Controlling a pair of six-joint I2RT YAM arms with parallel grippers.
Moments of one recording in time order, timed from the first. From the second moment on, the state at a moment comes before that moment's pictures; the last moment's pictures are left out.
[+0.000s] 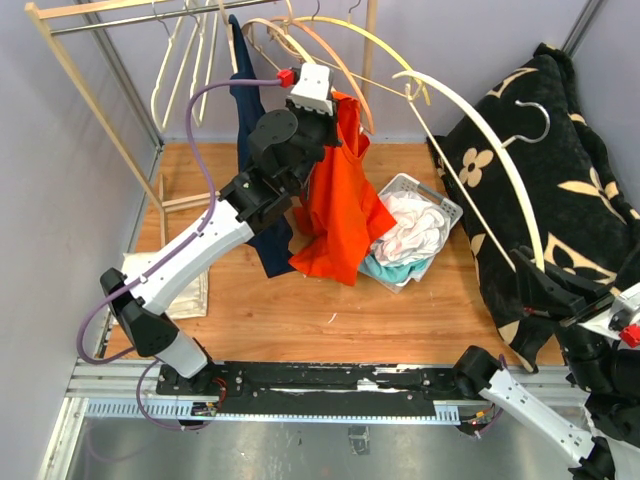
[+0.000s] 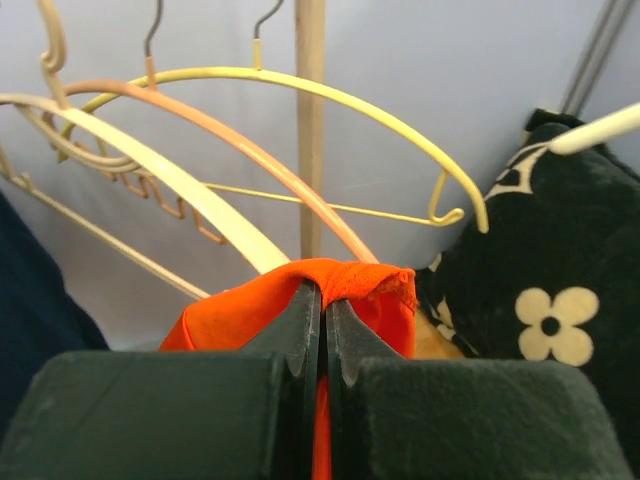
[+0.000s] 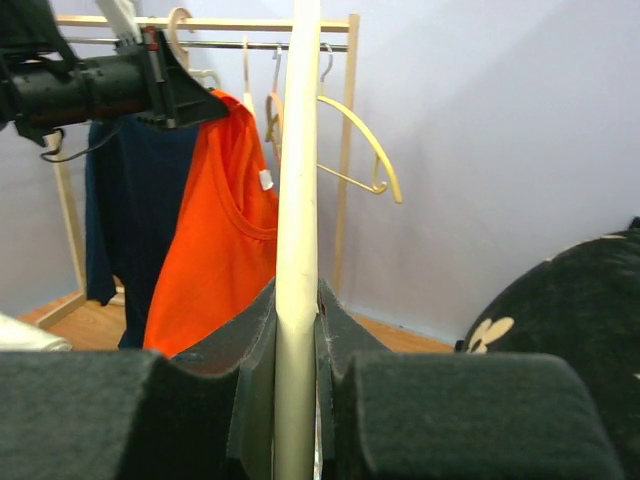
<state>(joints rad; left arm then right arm) -0.83 1.56 1.73 0.05 -0.49 0.05 0.83 0.08 0.95 -0.36 0.25 -0.22</state>
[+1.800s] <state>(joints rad) -0.83 1.92 2.30 0.50 0.16 -0.16 0.83 0.20 0.94 -0.26 0.80 -0.24</state>
